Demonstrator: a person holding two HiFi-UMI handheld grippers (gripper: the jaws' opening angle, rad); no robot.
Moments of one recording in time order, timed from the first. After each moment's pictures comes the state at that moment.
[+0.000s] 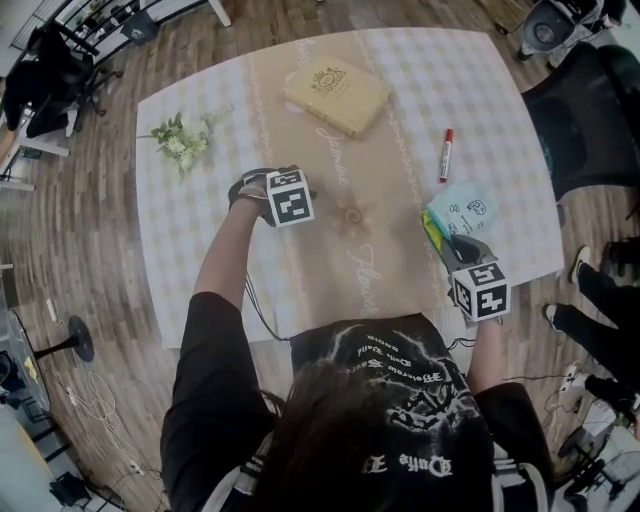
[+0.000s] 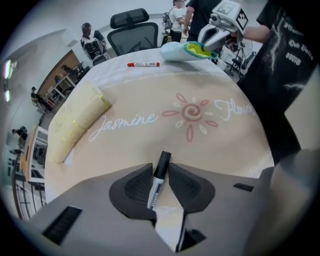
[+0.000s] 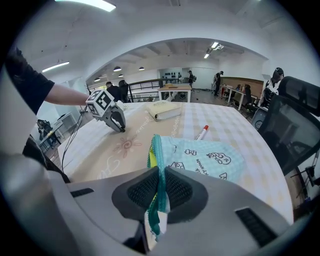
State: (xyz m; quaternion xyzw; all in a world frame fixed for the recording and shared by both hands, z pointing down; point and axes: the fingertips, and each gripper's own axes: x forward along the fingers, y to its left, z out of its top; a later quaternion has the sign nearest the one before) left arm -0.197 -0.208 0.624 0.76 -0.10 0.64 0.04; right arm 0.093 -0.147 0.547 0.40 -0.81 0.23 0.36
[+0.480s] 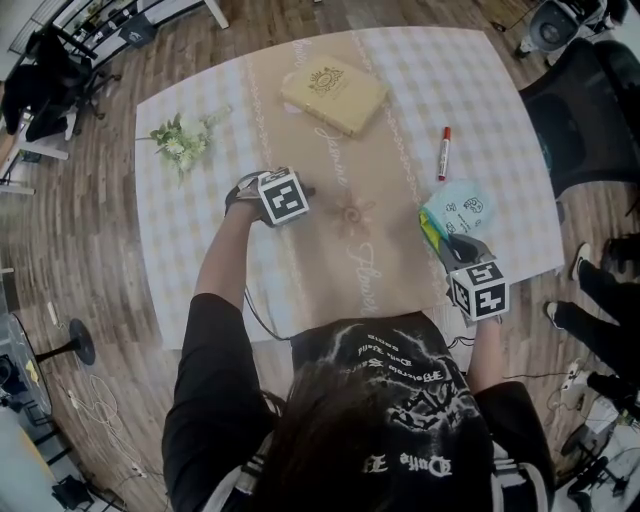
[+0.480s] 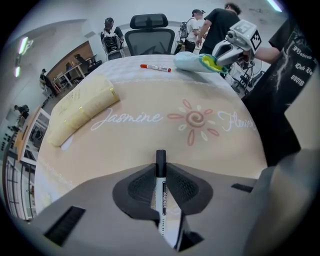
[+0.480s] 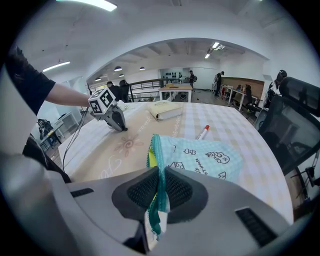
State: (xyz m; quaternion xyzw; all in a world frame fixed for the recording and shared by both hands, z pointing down) left arm -0.198 -0.204 0.624 0.78 -0.13 0.61 0.11; right arm 0.090 -0.140 0.548 0.39 -0.81 0.22 0.36
